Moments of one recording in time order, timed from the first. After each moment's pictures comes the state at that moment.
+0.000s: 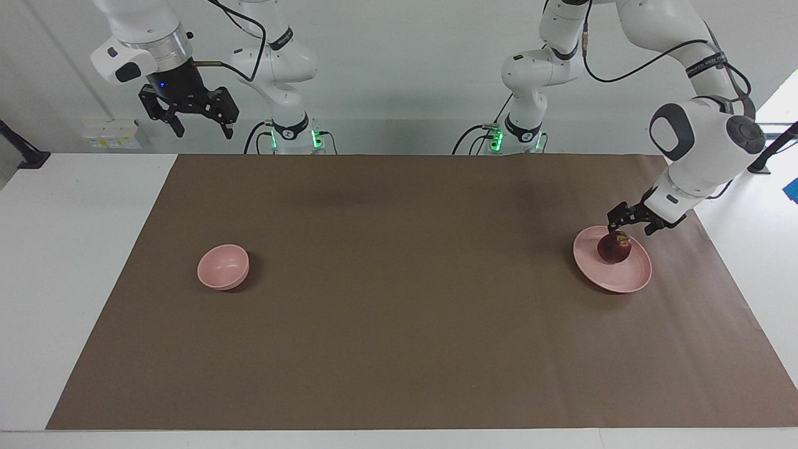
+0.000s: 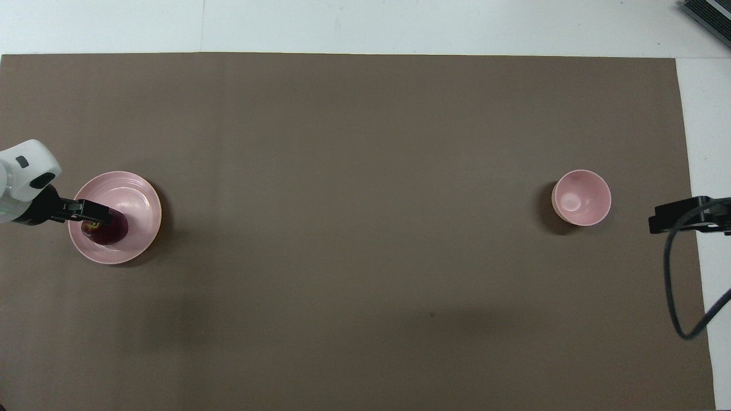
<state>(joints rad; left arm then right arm) 0.18 0.13 -0.03 -2.01 -0.03 2.06 0.28 0.10 -0.10 -0.09 -1.57 -0.03 1.42 0.05</state>
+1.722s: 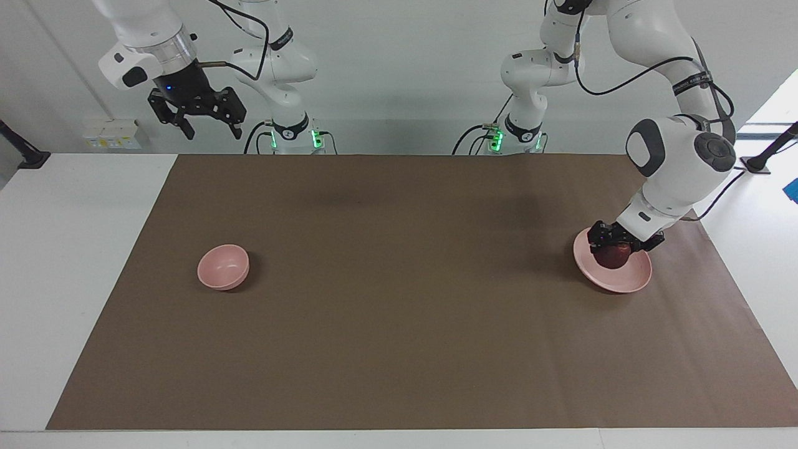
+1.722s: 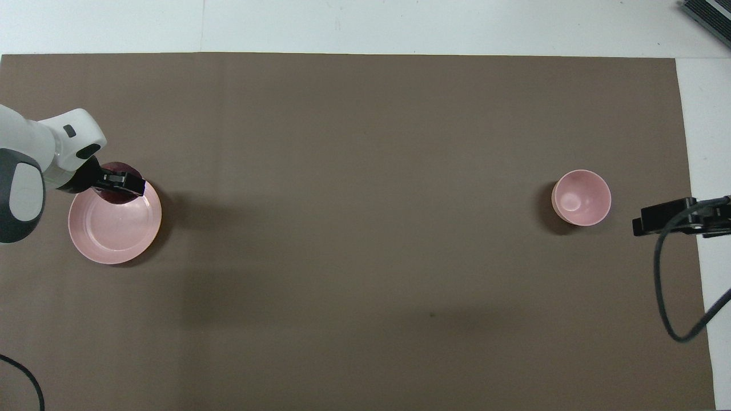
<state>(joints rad) 0.05 0.20 -0.06 -1.83 -0.03 2.02 0.23 0.09 -0.10 -0.09 -1.59 0.09 1.42 0.04</state>
